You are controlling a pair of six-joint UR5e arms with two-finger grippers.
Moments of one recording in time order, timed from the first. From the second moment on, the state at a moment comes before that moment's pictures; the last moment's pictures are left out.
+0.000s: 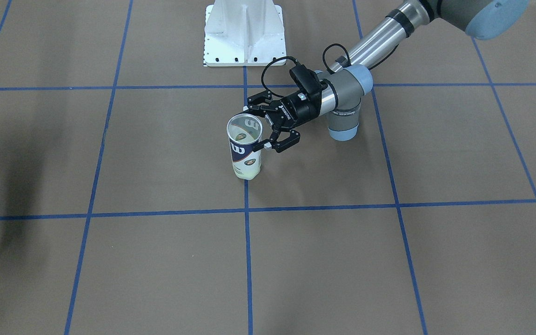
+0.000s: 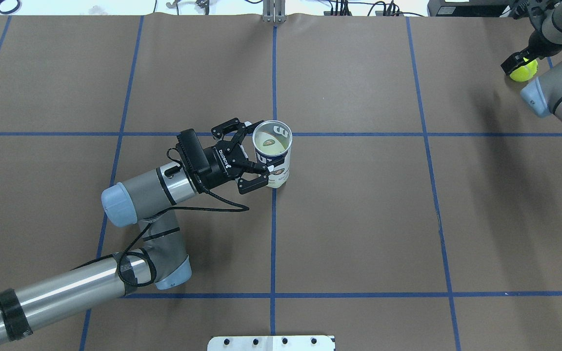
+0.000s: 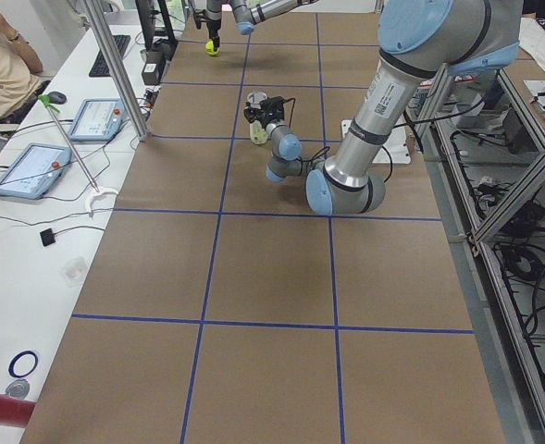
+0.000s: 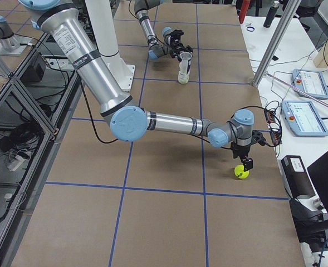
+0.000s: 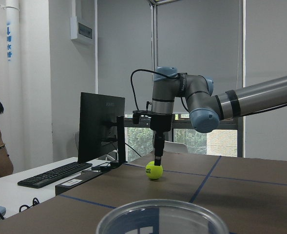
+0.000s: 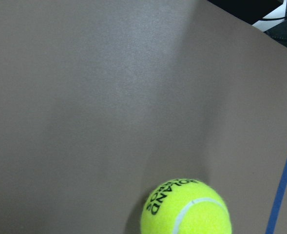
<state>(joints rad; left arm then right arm) -0.45 -2.28 -1.04 -3.64 -1.44 -0.28 1.21 -0.98 0.83 -0.99 1.95 0.15</state>
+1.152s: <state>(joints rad) -0.44 -2.29 -1.04 -3.64 -1.44 -0.28 1.20 -0.98 0.90 -1.06 1.83 0.12</state>
